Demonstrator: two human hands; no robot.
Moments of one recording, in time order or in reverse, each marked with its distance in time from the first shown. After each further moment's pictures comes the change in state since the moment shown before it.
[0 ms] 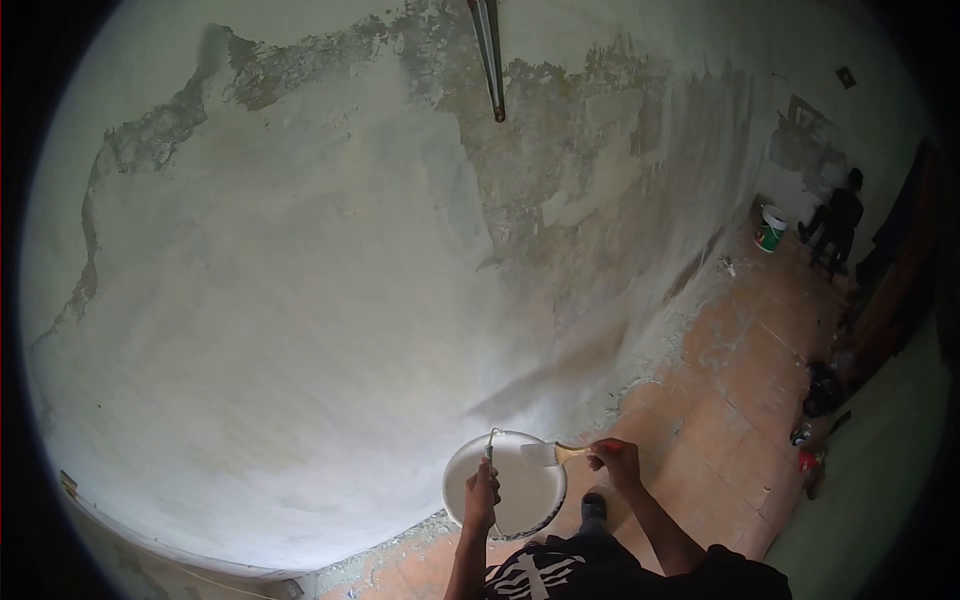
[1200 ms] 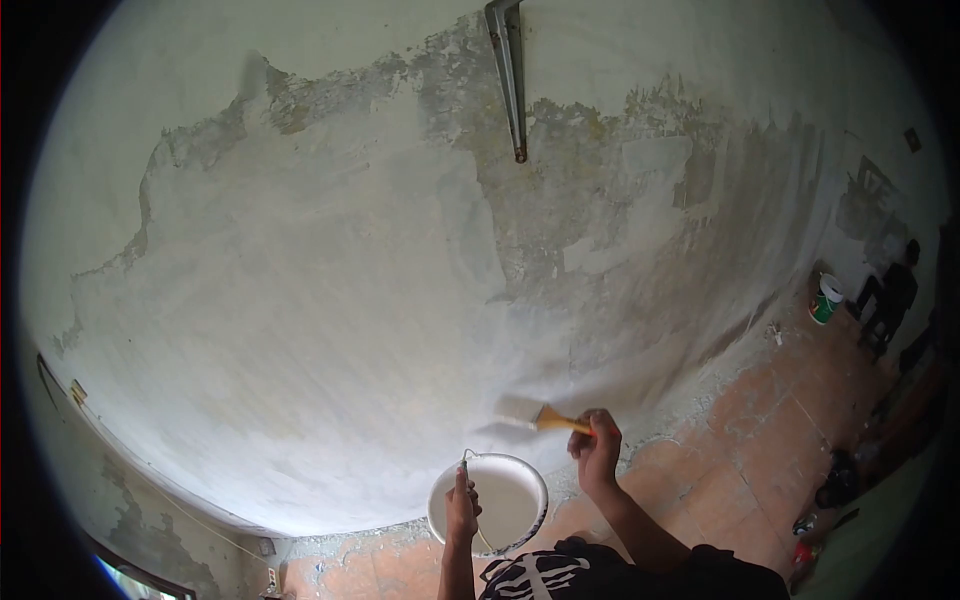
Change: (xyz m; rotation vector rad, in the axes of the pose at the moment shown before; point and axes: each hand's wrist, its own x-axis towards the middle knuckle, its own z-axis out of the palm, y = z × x) left_hand 0.016 -0.011 0.054 -0.236 0.327 0.097; right_hand 0.083 -0.116 0.020 0.525 -0.161 -0.139
